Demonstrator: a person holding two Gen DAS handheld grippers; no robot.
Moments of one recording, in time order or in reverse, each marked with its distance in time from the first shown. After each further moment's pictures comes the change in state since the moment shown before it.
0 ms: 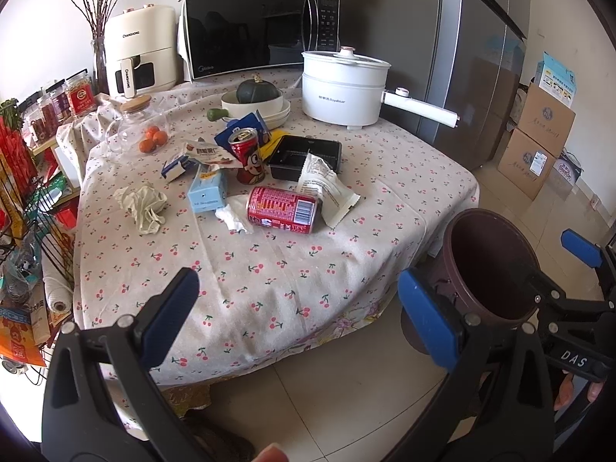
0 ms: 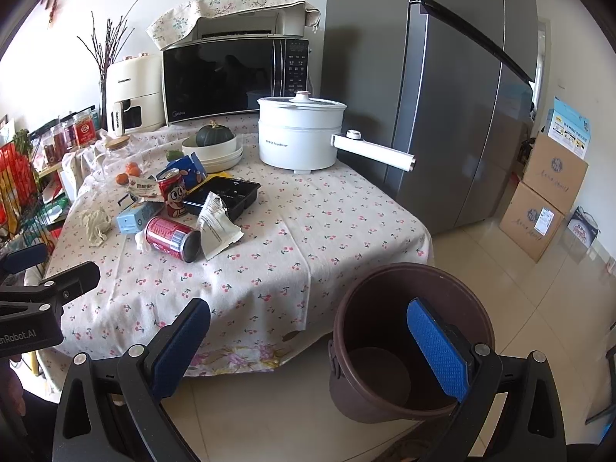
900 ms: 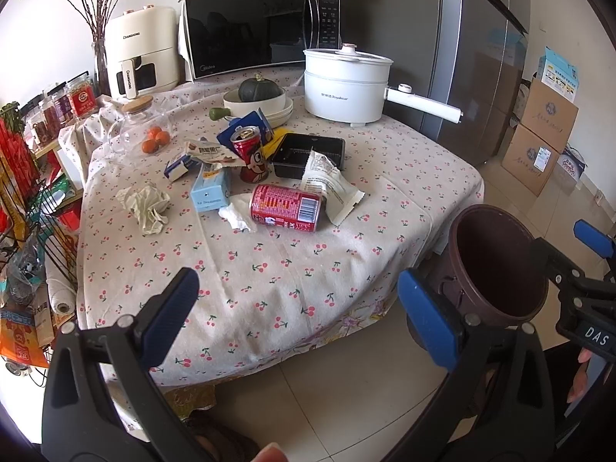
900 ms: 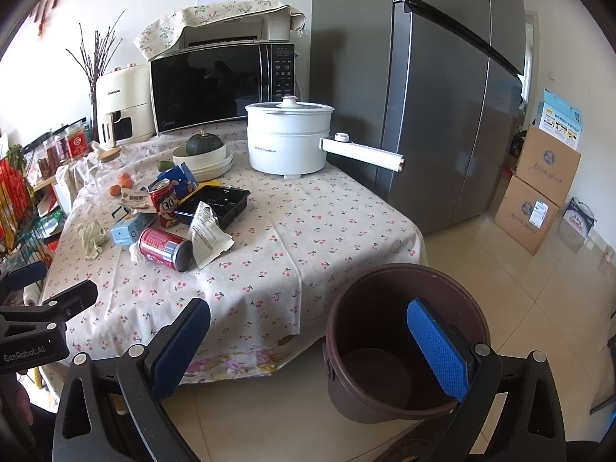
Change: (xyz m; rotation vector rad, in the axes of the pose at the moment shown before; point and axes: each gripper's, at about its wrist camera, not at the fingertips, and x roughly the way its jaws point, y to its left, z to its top) left arm 0.002 -0.003 -0.003 0.021 0.002 0.022; right arm -0.003 -0.008 0.002 0.044 -0.011 -0.015
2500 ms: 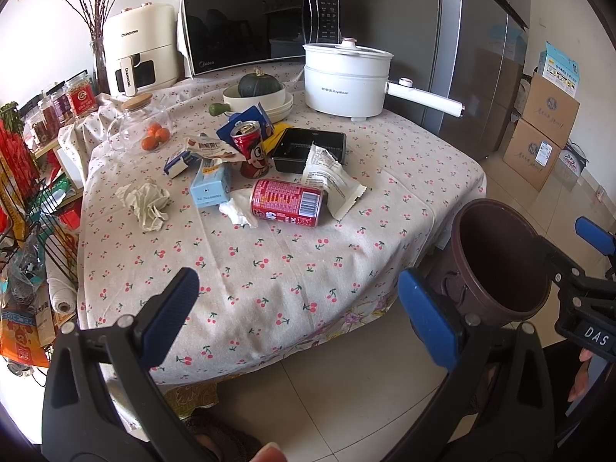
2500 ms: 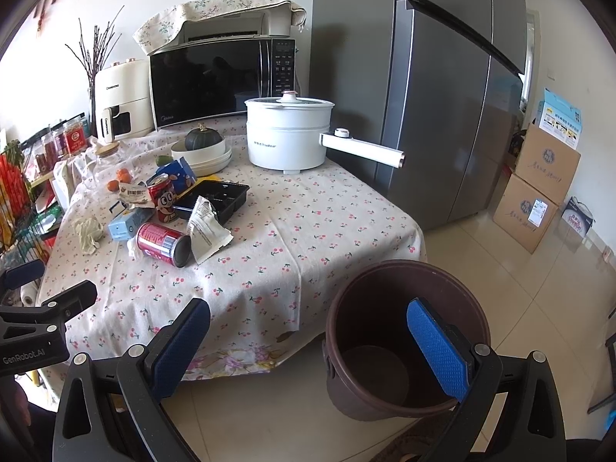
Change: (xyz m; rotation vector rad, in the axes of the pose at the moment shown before) left arm 0.003 0.000 0.001 0.000 0.015 0.008; right arm 0.002 0.001 -0.001 -0.005 0.013 -0.007
